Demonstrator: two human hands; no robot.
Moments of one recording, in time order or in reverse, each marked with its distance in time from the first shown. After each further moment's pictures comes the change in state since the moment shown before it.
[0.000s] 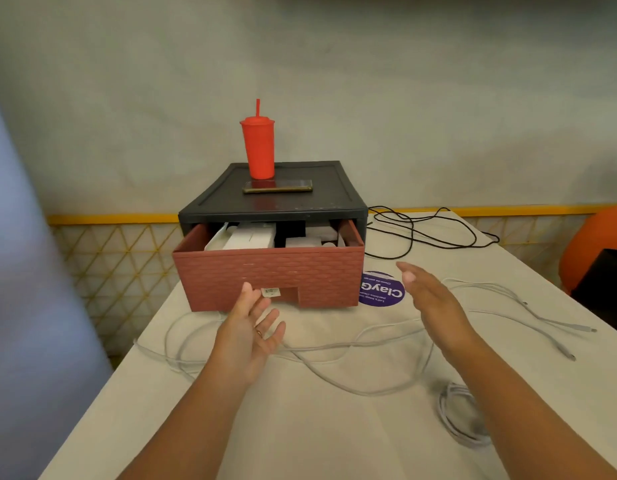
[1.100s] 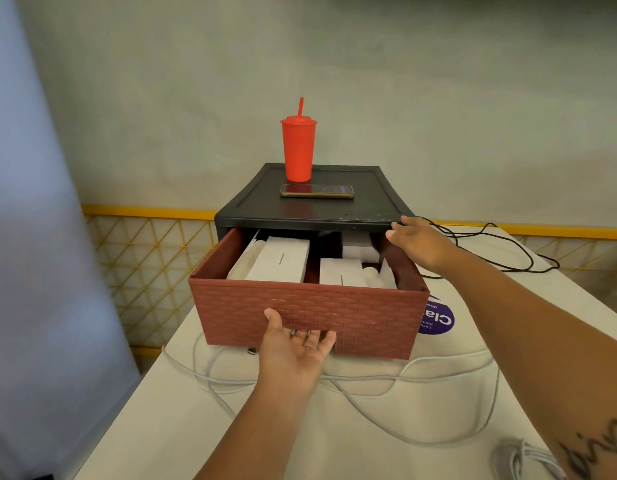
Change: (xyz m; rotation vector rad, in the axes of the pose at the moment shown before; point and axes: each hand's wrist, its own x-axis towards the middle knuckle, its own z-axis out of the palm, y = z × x) left_hand 0.024 -0.001 0.012 -0.586 0.147 -0.188; right_hand 0.148 -0.049 0.055 -0.465 -0.256 0.006
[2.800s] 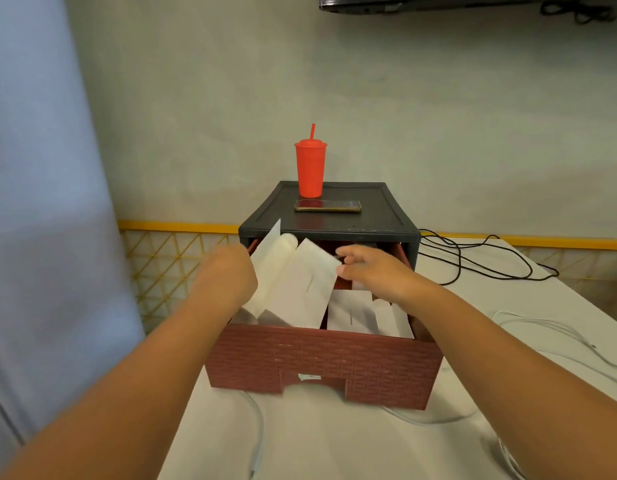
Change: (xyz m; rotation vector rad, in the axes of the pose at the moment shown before) left_hand -0.060 0.118 0.052 2.394 0.363 1.001; right_hand -0.091 -0.078 0.035 0.168 -0.208 -0.133
